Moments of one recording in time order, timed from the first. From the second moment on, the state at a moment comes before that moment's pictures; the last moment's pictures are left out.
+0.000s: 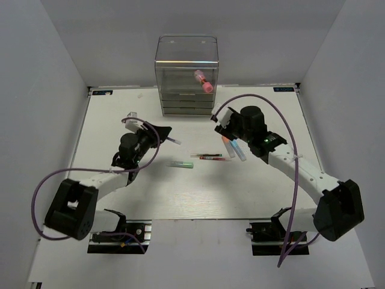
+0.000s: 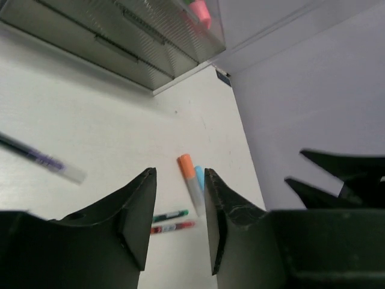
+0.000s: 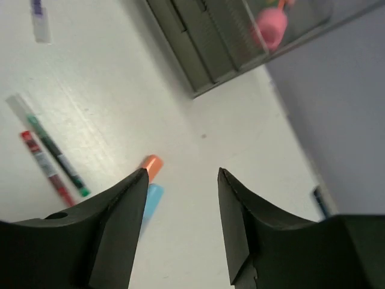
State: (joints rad) left arm -0.35 1.23 0.42 0.75 0.12 -0.90; right arm 0.60 1.31 0.99 -0.09 -0.04 -0.76
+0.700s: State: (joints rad) left arm -0.39 1.98 0.98 0.90 0.07 -0.95; right arm 0.30 1.07 0.58 0.09 -0.42 -0.16
